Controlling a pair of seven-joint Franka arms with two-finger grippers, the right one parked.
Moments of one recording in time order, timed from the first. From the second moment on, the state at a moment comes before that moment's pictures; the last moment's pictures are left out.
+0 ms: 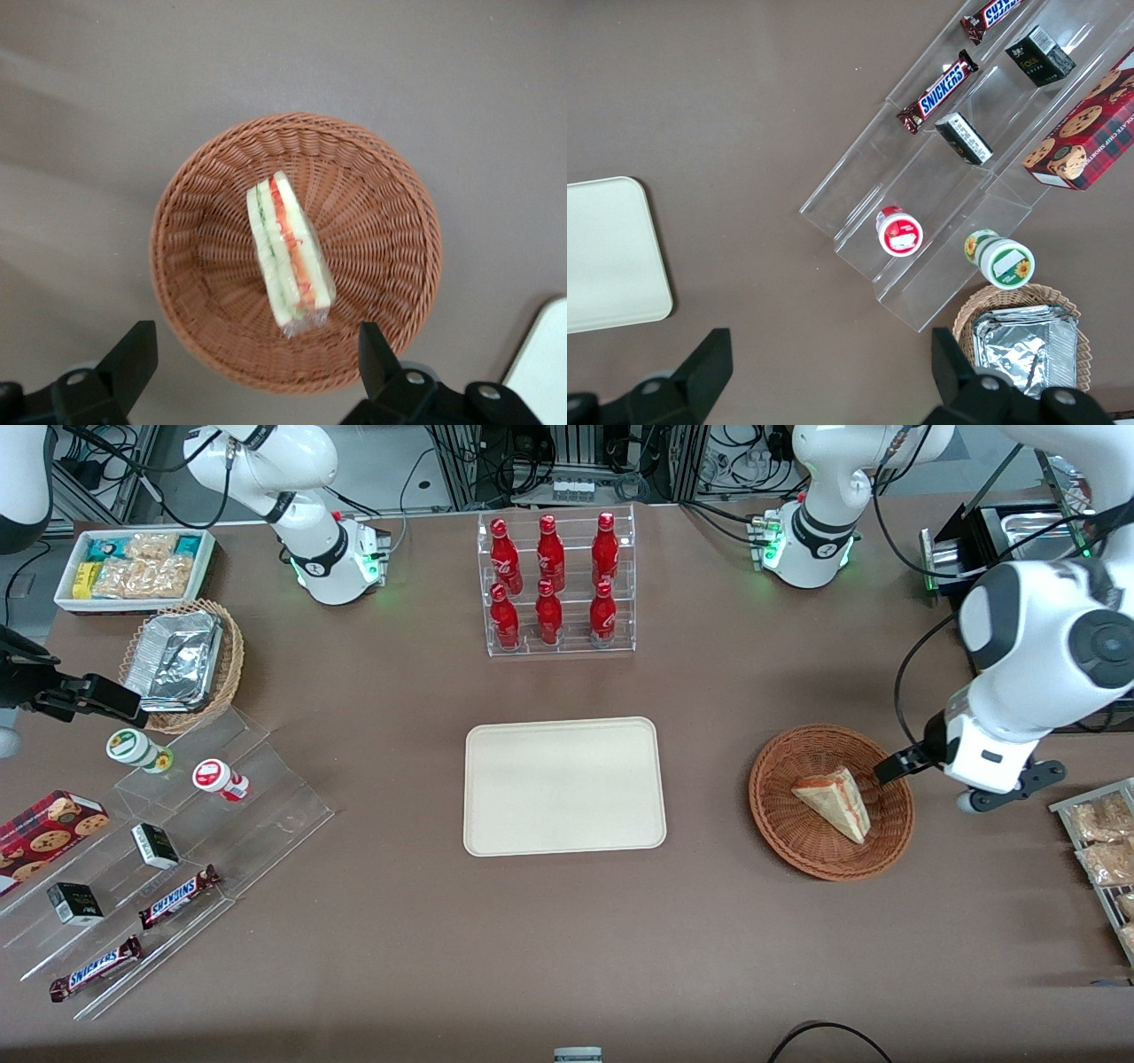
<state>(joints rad) -0.03 0.12 -0.03 -2.00 0.02 2.13 -0.50</state>
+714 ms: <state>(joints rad) -0.03 0.17 -0.07 -2.20 0.02 2.42 -0.67</state>
